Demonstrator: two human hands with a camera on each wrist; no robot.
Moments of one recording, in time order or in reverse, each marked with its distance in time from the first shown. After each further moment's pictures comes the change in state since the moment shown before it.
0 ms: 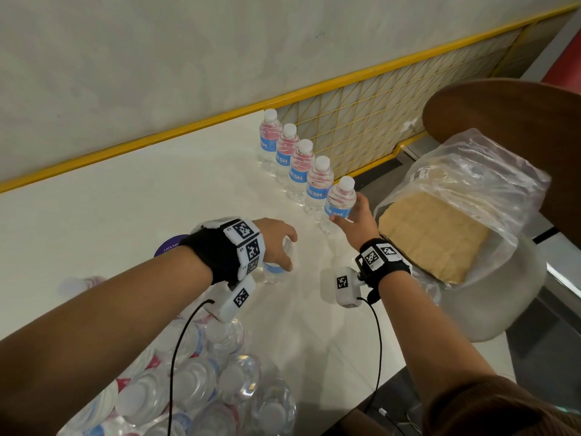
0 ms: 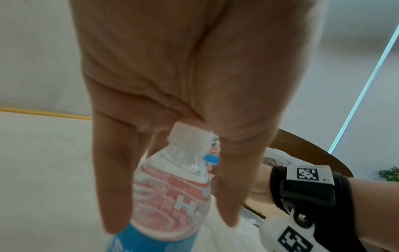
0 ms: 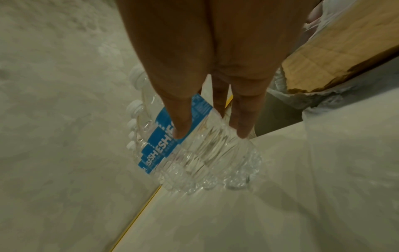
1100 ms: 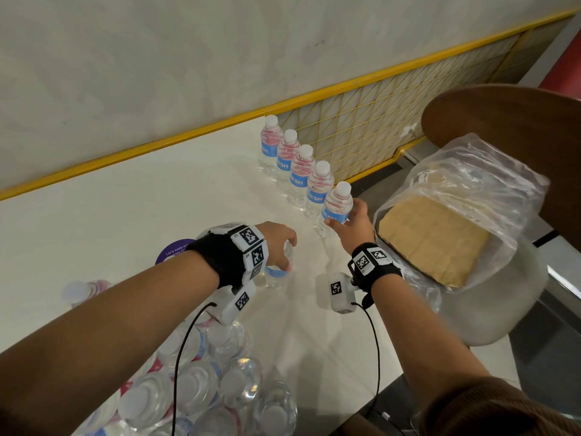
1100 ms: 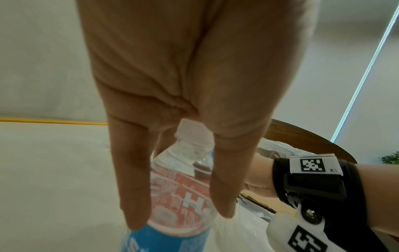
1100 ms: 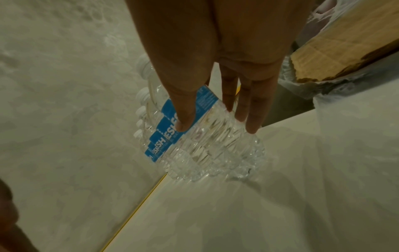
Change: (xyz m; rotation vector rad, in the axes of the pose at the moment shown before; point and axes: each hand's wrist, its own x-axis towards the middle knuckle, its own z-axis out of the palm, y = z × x) left_hand 0.004 -0.001 0.003 0.022 0.027 0.002; right_hand 0.002 -0.001 0.015 0.003 0.117 0.063
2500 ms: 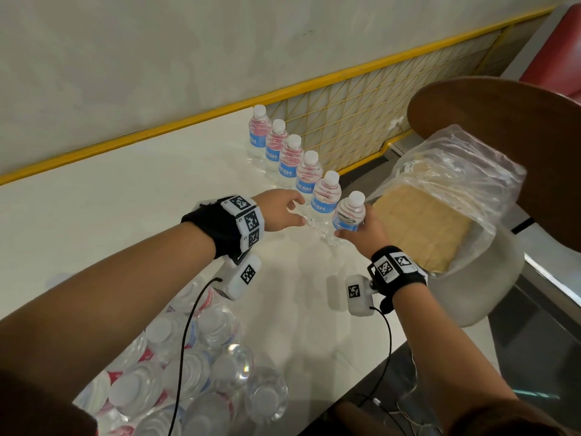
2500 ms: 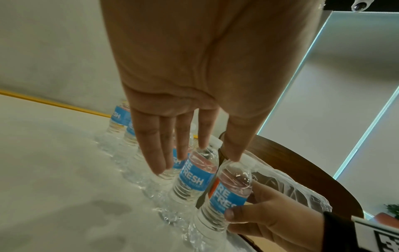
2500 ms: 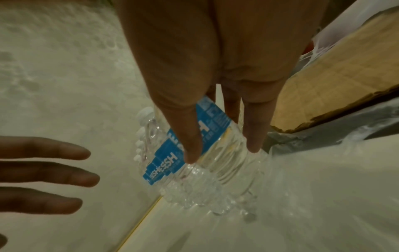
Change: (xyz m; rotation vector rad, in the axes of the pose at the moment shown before) left_hand 0.025 0.007 -0.013 -0.318 0.186 0.102; right_hand -0.023 0.018 -0.054 -0.174 -0.103 -0.051
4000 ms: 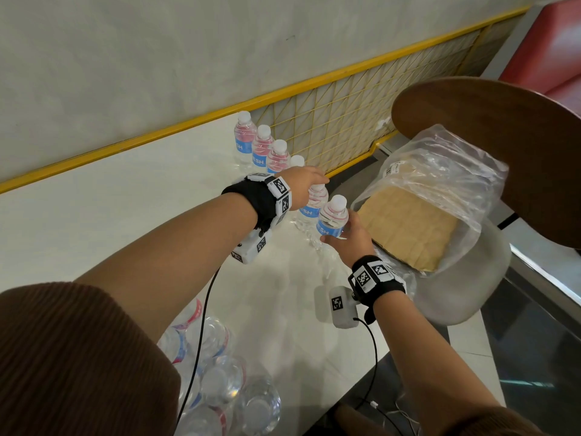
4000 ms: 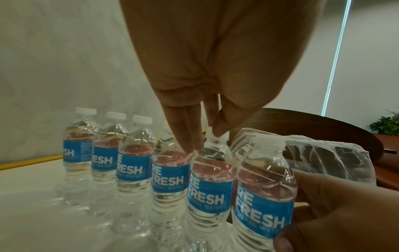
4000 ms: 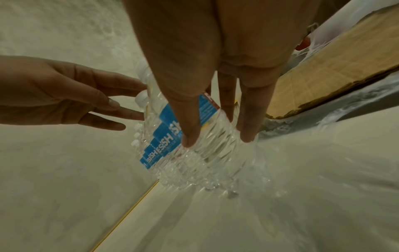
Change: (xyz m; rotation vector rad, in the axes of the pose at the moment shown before) left_hand 0.065 0.039 -0.009 0.433 0.086 0.355; right_hand -0.017 -0.007 0.013 0.087 0.052 0.071
